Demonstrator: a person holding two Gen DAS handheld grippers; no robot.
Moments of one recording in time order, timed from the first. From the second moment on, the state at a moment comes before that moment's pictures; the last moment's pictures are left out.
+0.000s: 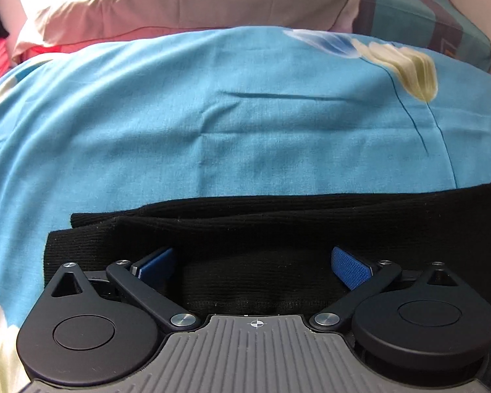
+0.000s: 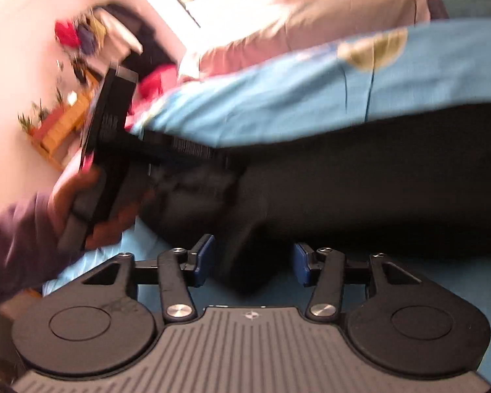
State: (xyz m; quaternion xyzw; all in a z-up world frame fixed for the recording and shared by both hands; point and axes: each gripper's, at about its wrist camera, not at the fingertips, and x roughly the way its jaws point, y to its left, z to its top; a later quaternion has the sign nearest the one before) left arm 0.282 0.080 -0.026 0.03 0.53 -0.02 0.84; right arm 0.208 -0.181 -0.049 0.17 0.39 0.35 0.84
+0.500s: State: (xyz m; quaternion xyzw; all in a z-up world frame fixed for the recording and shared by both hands) left arm 0.291 0.075 -0.025 0.04 0.55 0.00 0.84; right arm 0.236 -0.191 -0.080 0.32 0.45 0.43 0.71
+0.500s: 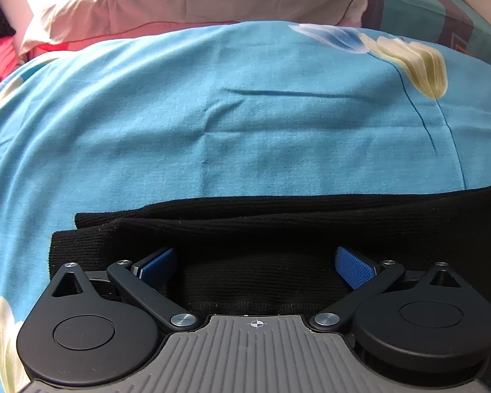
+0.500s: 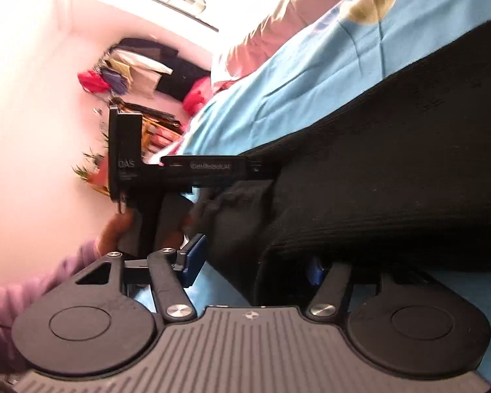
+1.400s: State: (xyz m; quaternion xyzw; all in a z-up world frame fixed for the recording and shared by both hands) left arm 0.292 0.074 -0.026 0.04 0.55 0.00 0.84; right arm 0.218 -0.171 -0.084 0.28 0.49 0.48 0.67
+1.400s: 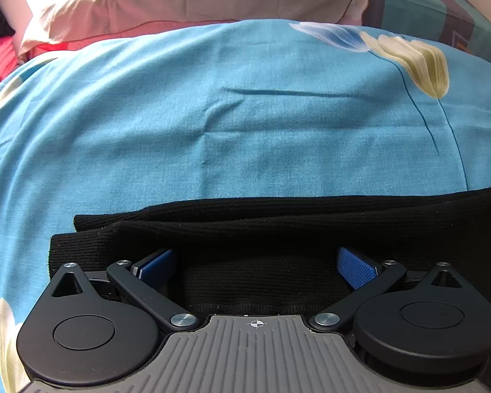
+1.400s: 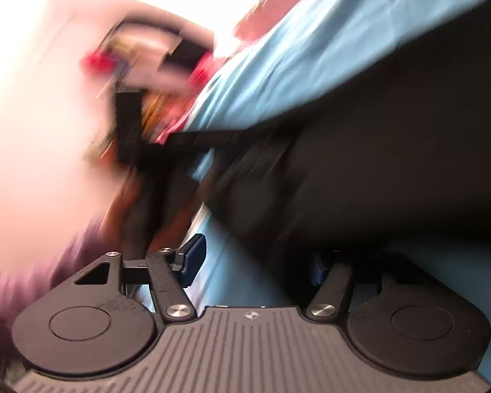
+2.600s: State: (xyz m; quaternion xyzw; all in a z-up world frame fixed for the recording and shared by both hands) left arm 0.286 0.071 -0.024 0.04 0.53 0.01 0.85; right arm 0.197 -0.377 -0.049 0.26 0.31 0.00 0.91
